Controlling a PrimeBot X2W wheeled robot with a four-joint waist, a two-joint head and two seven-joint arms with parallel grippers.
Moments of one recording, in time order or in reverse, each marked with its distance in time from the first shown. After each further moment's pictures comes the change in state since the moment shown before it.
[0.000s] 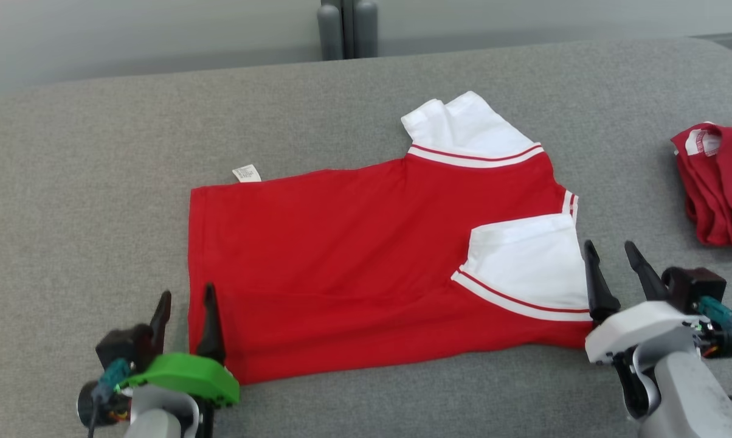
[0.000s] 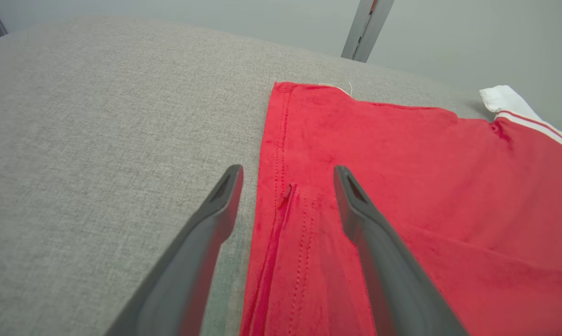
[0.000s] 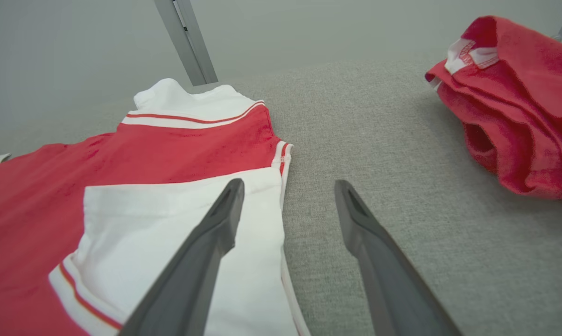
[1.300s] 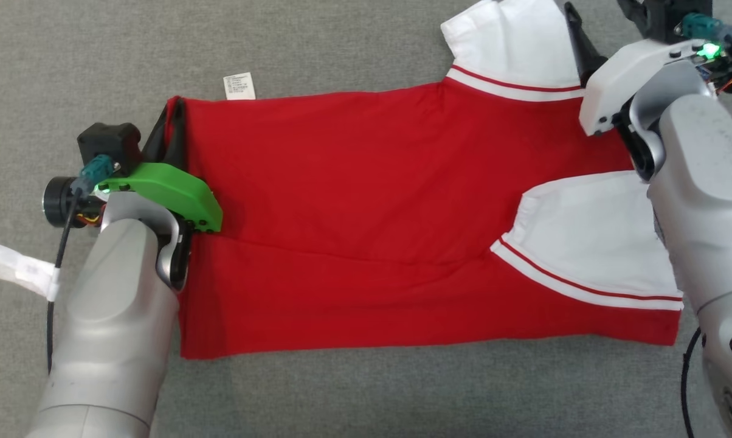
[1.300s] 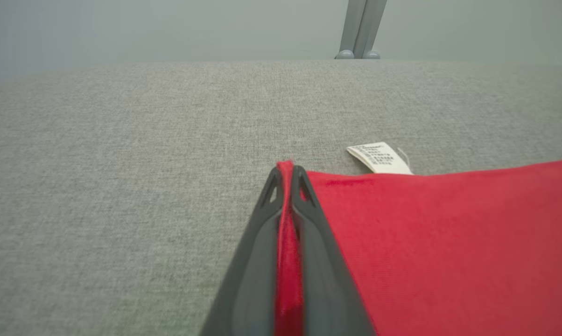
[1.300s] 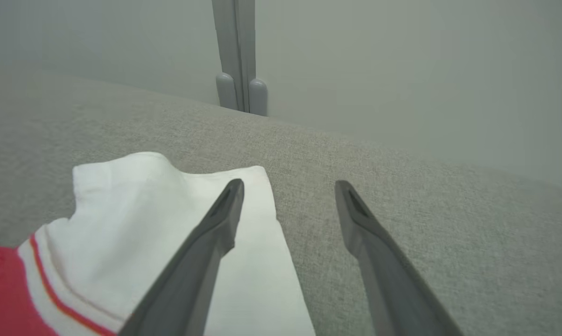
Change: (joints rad) left arm -0.643 0.076 -0.129 0.396 0.046 -0.061 0.000; right arm -0.772 -0.090 0.218 0.357 -0.141 0.000 0.158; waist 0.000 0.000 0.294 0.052
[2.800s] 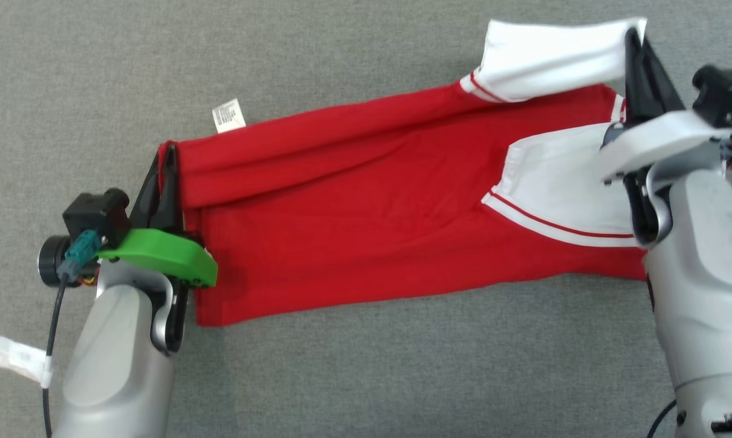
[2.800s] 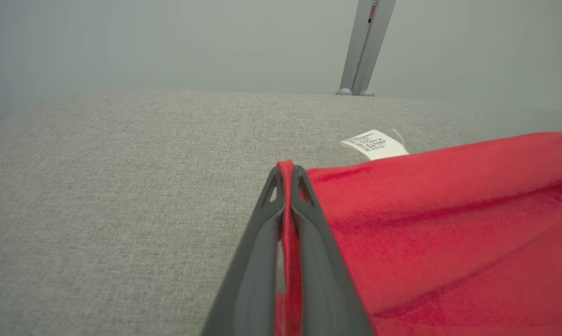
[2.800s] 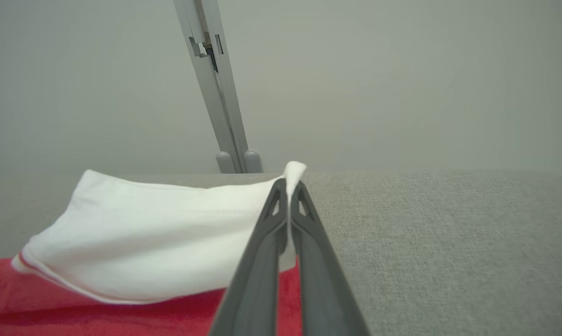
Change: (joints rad) left arm 0.263 0.000 0.083 -0.325 0.015 0.000 0.000; right arm 0.248 0.076 -0.244 -0.249 0.013 0.000 -0.156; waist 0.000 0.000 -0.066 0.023
